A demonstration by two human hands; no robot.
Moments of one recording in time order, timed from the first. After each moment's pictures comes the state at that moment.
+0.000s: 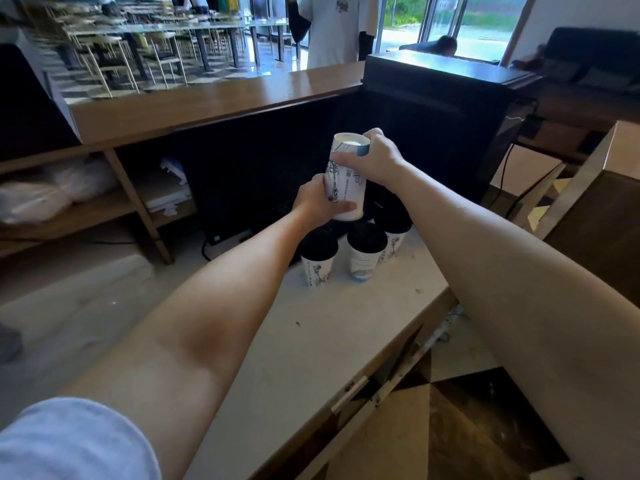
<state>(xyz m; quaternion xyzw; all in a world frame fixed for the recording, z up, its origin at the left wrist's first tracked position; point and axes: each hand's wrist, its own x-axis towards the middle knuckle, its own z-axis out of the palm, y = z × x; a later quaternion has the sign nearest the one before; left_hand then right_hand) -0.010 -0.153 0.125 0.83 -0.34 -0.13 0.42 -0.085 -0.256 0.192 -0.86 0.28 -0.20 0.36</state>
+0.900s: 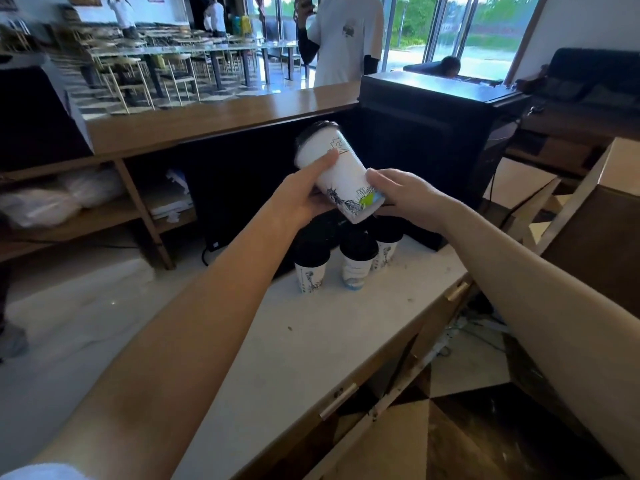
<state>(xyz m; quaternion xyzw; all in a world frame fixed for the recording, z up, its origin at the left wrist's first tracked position) -0.064 -0.124 0.195 0.48 -0.13 -0.40 0.77 -0.174 -0.262 0.190 -0.81 0.14 -0.09 0.56</state>
